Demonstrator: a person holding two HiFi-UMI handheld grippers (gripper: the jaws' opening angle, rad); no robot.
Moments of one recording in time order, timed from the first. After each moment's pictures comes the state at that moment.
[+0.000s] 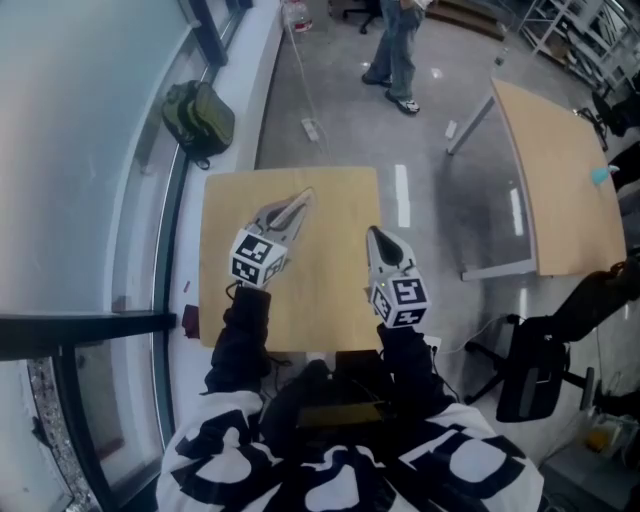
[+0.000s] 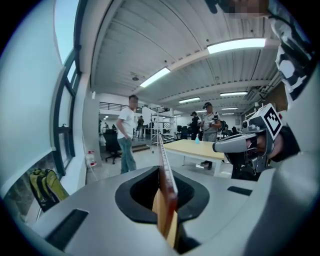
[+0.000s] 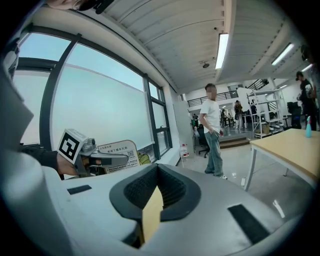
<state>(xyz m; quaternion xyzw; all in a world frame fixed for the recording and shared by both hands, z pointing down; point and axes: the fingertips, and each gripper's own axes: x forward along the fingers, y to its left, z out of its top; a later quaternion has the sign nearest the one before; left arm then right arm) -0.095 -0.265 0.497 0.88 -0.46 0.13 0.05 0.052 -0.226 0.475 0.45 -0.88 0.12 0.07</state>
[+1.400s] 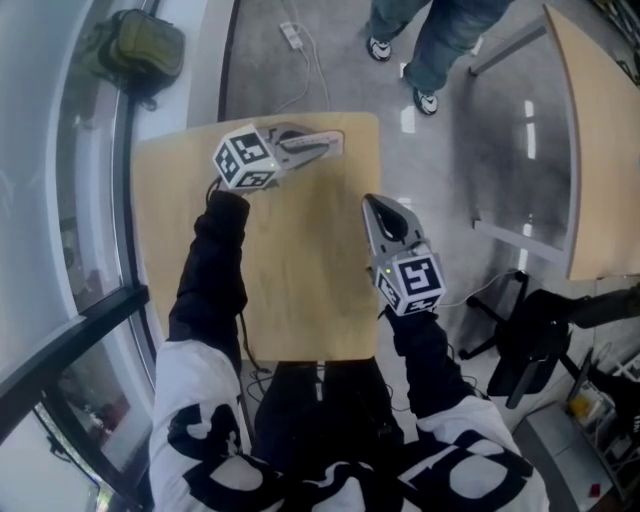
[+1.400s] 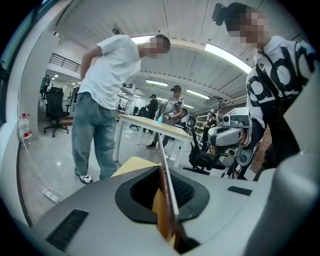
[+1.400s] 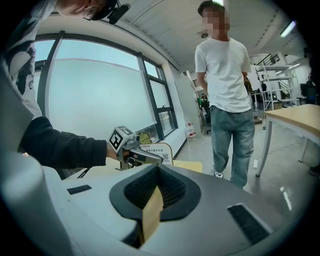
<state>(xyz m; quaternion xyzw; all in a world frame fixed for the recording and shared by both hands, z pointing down) -0.007 -0.432 0.709 0.96 -0.14 0.19 0.15 0.064 -0.341 0.640 0.37 -0.90 0.19 0.14</state>
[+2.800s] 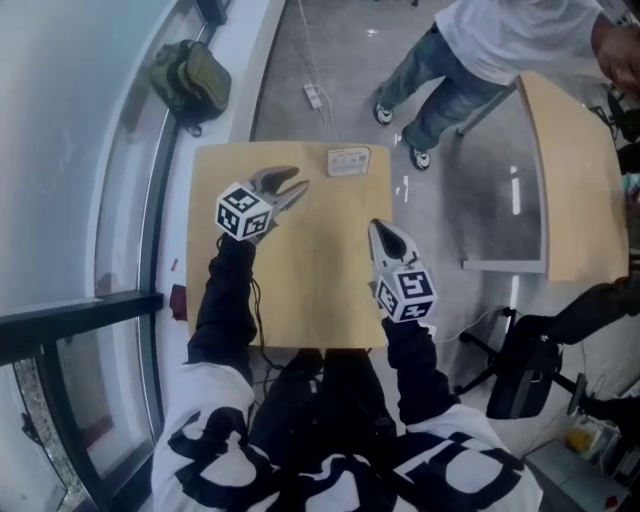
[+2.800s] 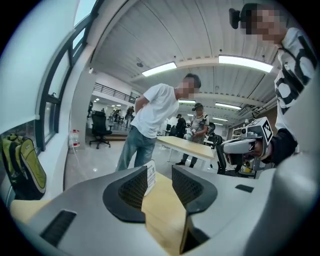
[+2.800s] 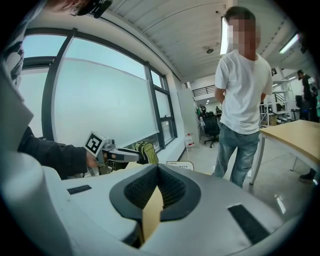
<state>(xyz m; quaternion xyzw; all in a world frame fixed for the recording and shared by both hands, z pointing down) -0.125 -0.331 0.608 0.91 -0.36 0.11 0.15 0.037 -0.251 0.558 0.41 -0.89 0.15 0.12</state>
